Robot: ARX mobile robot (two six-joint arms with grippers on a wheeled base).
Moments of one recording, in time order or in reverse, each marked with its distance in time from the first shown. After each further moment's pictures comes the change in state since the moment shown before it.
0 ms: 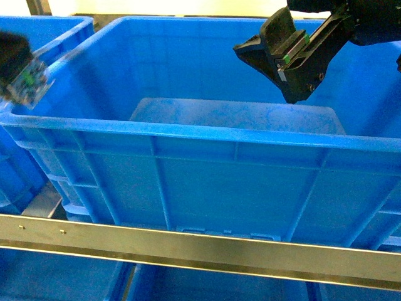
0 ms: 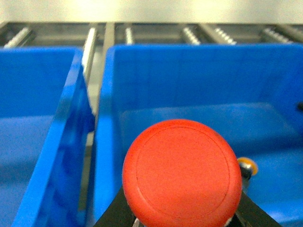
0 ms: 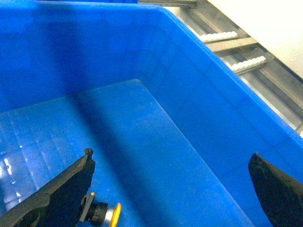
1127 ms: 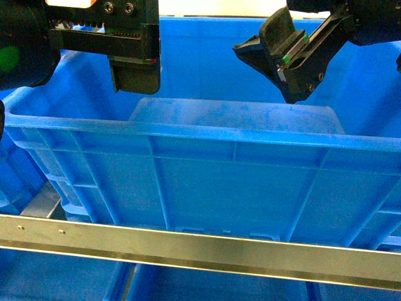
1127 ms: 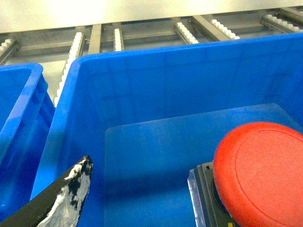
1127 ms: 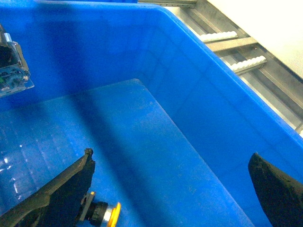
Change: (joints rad) left arm -0.111 0.377 0.222 0.140 -0.109 0.068; right arm 0.001 0.000 0.000 0.000 0.000 0.000
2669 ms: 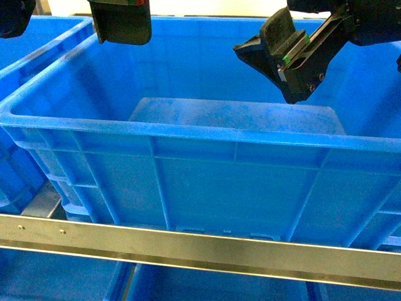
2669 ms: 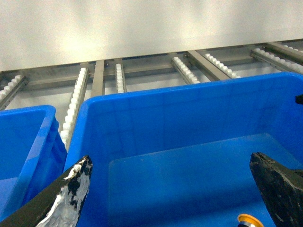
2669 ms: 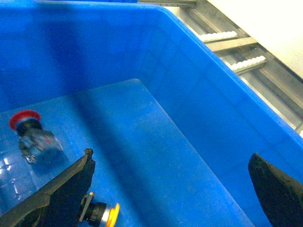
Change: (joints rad) left arm -0.001 -0.063 -0.011 0.082 0.020 0.036; right arm 0.000 0.000 0.000 0.000 0.000 0.000
